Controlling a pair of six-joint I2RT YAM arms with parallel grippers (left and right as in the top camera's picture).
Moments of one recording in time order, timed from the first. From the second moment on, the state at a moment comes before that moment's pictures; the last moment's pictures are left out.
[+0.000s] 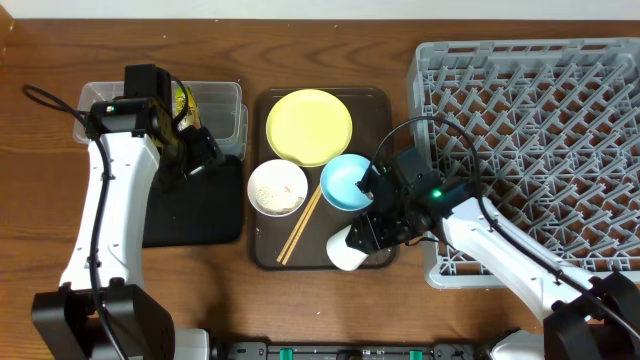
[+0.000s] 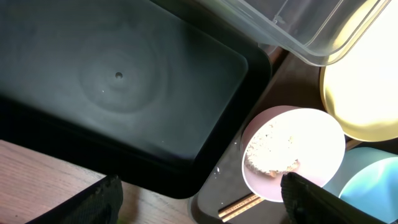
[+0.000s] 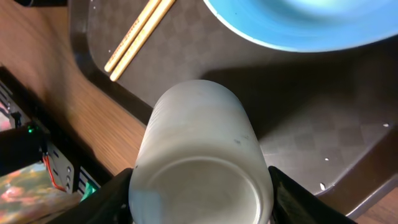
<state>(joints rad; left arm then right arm) 0.08 1.59 1.40 -1.22 0.07 -0.49 0.56 1.53 0.92 -0.69 -0.49 0.26</state>
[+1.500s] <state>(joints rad) 0.08 1.59 1.40 -1.22 0.07 -0.49 0.56 1.52 0.95 -0.69 -0.57 0.31</state>
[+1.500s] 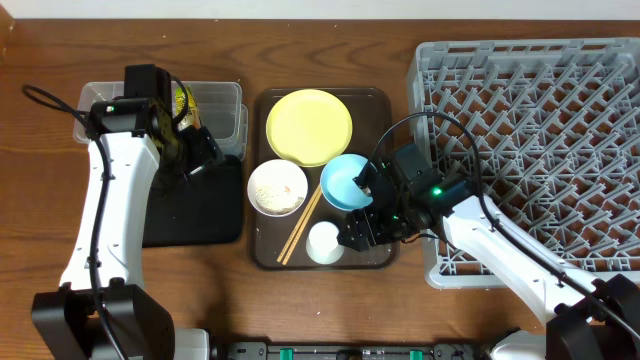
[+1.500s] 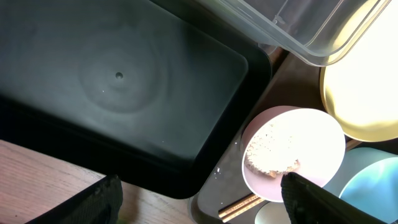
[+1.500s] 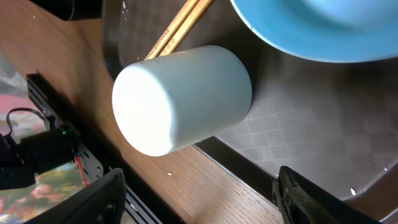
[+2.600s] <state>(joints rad) 0.08 1.59 1.40 -1.22 0.07 -0.49 0.92 1.53 0.95 -0.48 -0.06 0.21</state>
